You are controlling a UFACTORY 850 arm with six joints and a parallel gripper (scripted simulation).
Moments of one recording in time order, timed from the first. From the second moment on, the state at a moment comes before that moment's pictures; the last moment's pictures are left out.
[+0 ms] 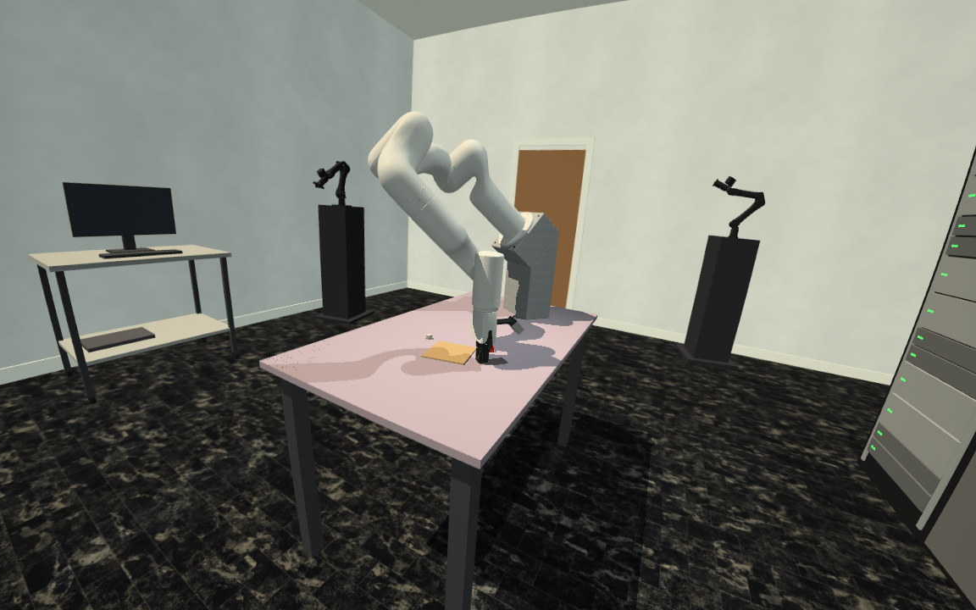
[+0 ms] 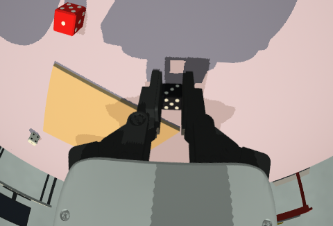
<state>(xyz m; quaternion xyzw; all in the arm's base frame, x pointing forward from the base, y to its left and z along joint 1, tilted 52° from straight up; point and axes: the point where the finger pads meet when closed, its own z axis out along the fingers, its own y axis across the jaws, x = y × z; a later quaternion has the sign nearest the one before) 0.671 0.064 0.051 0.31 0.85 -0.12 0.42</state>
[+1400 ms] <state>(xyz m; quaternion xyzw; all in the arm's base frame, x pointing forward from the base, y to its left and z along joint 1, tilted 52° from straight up) 0.607 0.110 0.113 0.31 0.85 -0.12 0.42</state>
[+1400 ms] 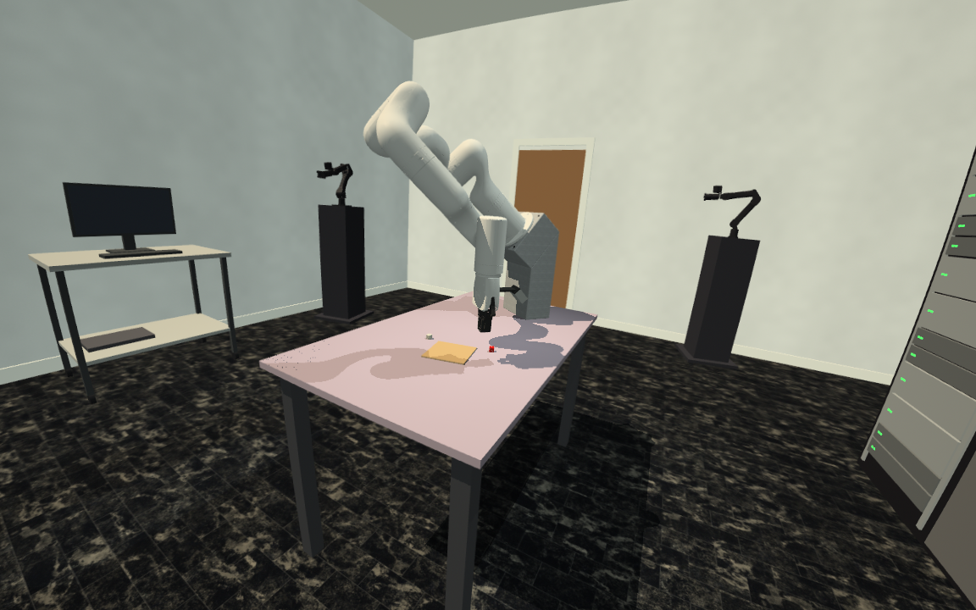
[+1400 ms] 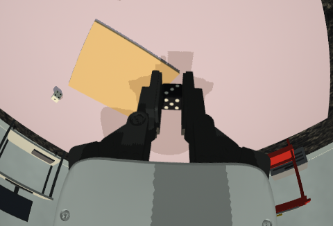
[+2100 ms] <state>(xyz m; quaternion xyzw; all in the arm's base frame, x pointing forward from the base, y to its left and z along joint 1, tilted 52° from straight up) 0.609 0.112 0.112 0.44 0.79 -0.06 0.43</state>
